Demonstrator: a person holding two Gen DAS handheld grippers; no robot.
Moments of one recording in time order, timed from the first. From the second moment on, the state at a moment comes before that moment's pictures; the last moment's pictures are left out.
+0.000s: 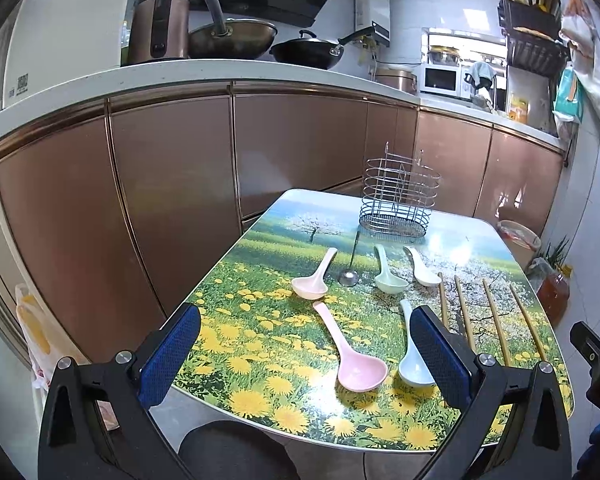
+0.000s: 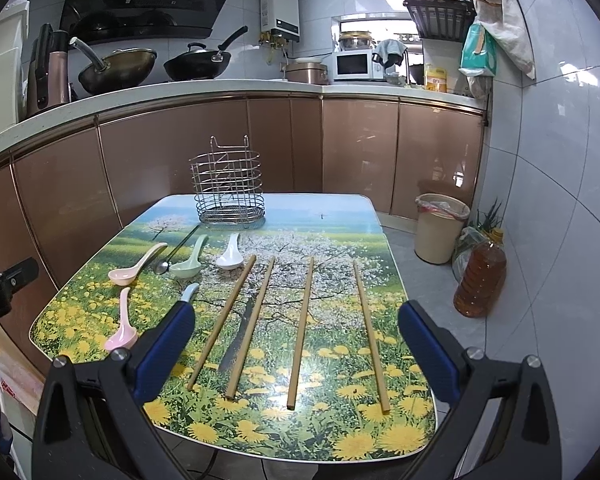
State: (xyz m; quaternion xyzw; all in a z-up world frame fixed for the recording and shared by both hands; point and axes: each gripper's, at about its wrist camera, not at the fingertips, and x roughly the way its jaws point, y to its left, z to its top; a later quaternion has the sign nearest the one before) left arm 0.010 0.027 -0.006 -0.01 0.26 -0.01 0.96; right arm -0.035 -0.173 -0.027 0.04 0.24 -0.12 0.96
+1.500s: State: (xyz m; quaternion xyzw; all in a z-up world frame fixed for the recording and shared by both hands) left arm 0.027 0.045 -0.025 0.00 0.31 -0.01 0.95; right arm -0.021 -0.168 -0.039 0.04 0.27 -0.08 0.96
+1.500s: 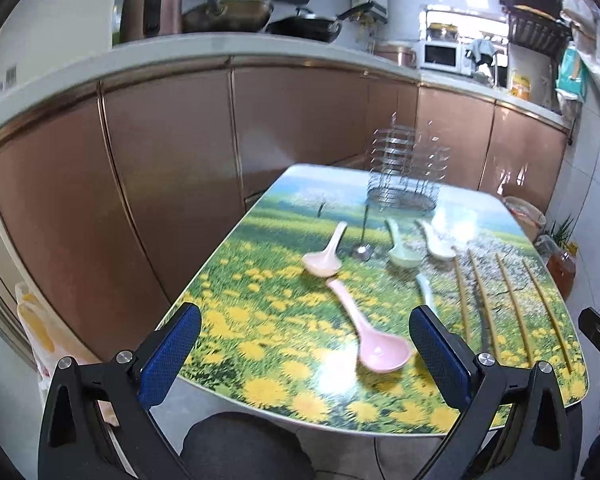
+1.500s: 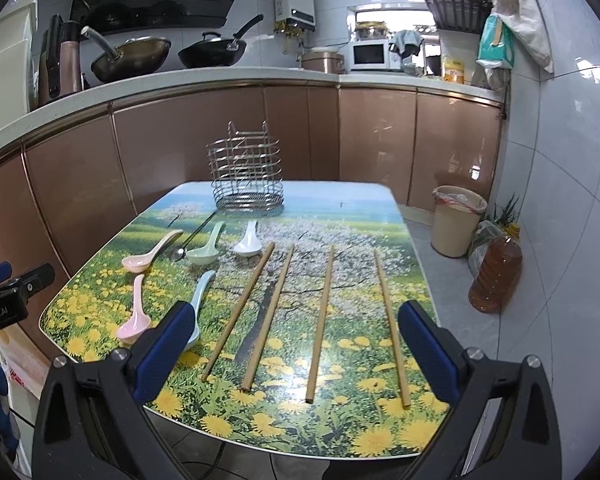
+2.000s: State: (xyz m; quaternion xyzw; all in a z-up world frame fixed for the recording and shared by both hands) left arm 0.083 0.046 -0.073 -0.03 0.42 -0.08 0.90; right arm 0.027 -0.154 -0.063 0.08 0.32 0.02 0.94
